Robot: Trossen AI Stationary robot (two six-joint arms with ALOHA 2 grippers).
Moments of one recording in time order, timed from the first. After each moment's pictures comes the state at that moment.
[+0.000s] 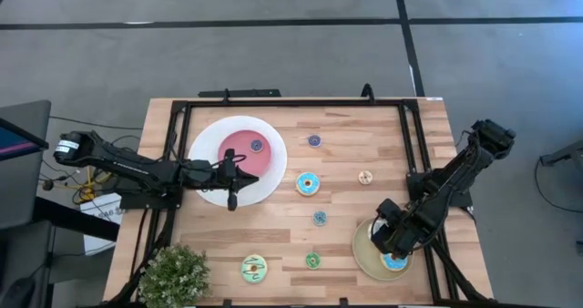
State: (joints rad) left arm -0.12 1.02 0.30 0.46 -0.25 -0.12; right arm 0.84 1.35 0.75 -0.88 0.13 1.67
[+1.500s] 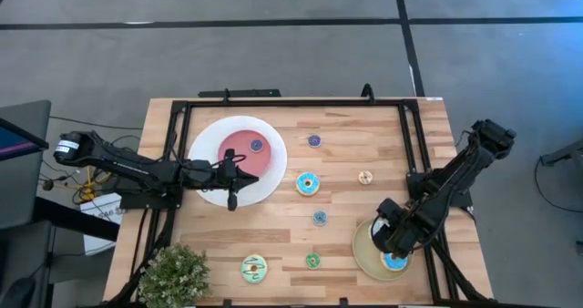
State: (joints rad) left arm -0.12 1.02 0.30 0.46 -0.25 -0.13; right arm 0.84 1.35 0.76 -0.93 0.13 1.63
